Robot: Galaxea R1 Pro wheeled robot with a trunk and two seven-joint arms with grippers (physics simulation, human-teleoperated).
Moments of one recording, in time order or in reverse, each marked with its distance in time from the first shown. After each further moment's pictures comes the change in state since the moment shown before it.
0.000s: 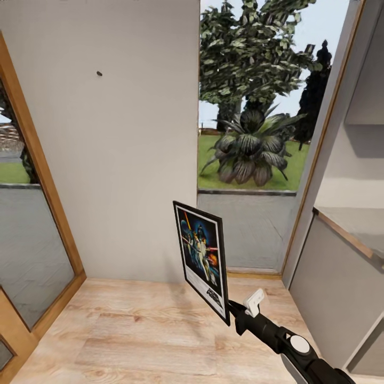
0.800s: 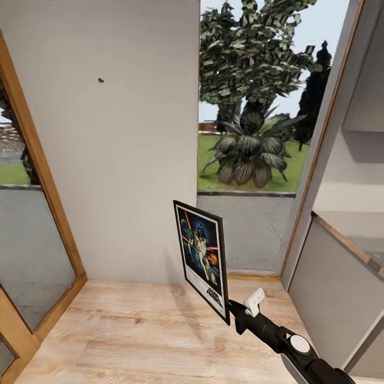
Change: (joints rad) left arm 0.000 0.000 -0.001 -0.002 -0.002 0.000 -0.001; right arm 0.000 0.001 -0.003 -0.002 0.001 -0.003 0.000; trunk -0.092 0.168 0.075
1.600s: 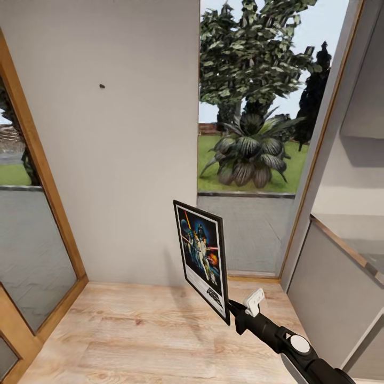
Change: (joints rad) left arm 0.000 0.000 0.000 0.000 0.000 0.001 0.000; right arm 0.000 0.000 0.000 0.001 0.000 0.000 0.000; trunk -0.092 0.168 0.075
